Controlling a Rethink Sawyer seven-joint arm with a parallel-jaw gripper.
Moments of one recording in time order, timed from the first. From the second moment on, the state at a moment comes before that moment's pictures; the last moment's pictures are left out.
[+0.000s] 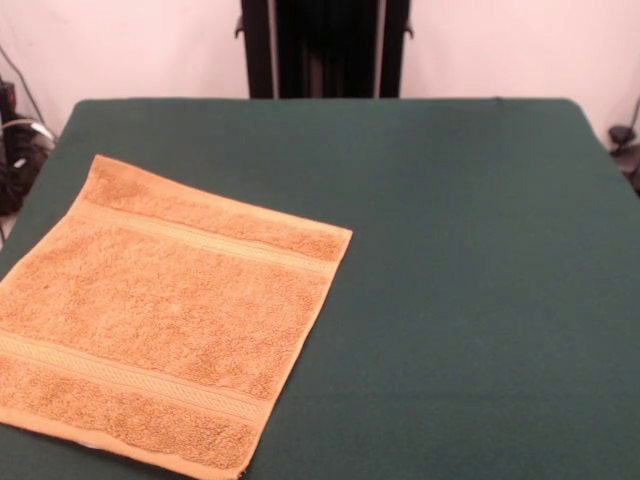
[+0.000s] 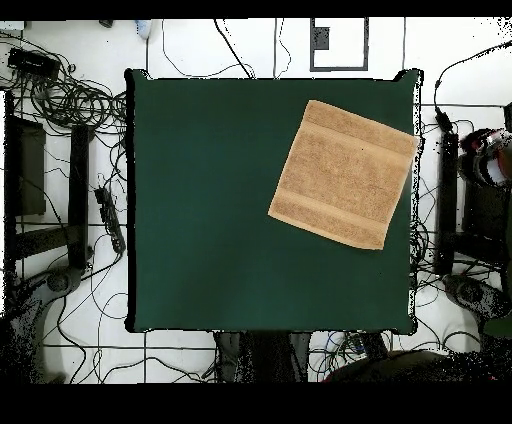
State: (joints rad) arm -0.63 -0.40 -0.09 0.90 0.02 0.87 2.14
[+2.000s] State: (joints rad) arm -0.43 -0.47 -0.19 1.35 0.16 0.47 2.19
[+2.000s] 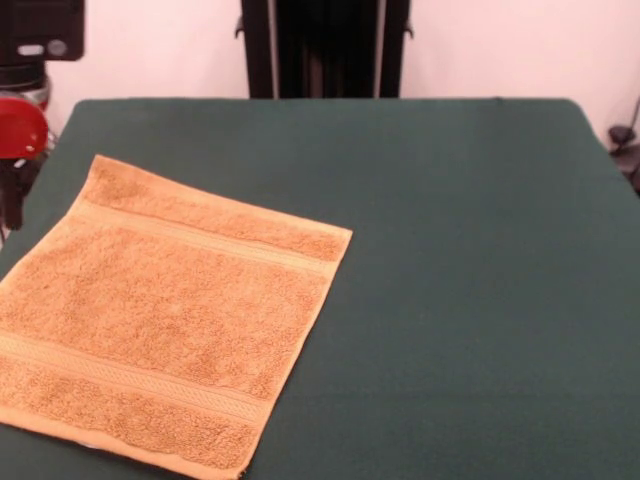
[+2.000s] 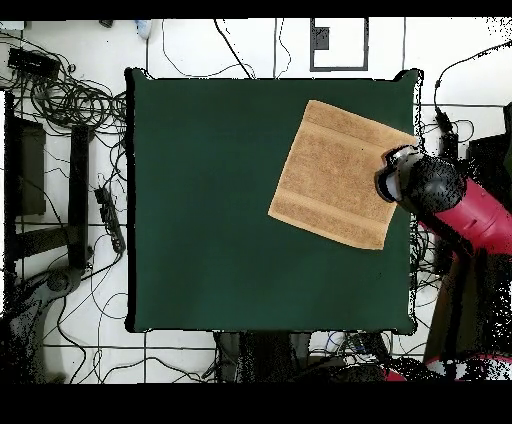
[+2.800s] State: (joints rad) arm -0.46 -0.46 -0.20 1.51 0.18 0.29 2.23
